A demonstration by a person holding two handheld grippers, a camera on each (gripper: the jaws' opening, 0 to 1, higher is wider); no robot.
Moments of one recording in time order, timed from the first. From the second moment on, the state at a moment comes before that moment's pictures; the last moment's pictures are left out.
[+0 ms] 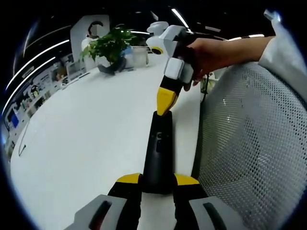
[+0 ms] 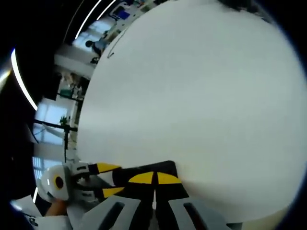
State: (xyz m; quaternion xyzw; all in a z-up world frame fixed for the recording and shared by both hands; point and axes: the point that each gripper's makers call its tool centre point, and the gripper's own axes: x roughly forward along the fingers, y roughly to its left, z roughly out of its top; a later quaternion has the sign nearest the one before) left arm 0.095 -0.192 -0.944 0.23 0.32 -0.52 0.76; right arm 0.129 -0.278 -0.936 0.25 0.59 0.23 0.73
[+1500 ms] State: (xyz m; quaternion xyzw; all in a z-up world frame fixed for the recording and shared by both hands) left arm 0.096 -0.199 -0.944 0.23 0.31 -0.53 0.76; right arm 0.125 -0.271 -0.934 0.25 0.60 0.25 0.72
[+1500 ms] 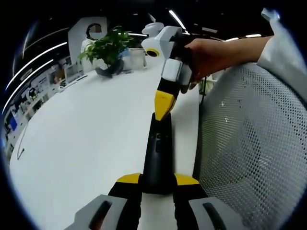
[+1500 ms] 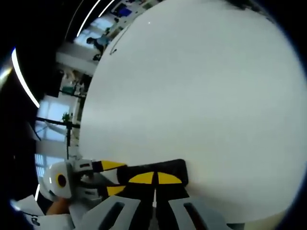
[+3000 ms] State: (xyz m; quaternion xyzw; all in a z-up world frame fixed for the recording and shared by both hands) left arm 0.095 -0.198 -0.944 0.24 0.30 -0.53 0.75; right arm 0.133 -0.275 -0.930 0.28 0.58 0.24 0.72
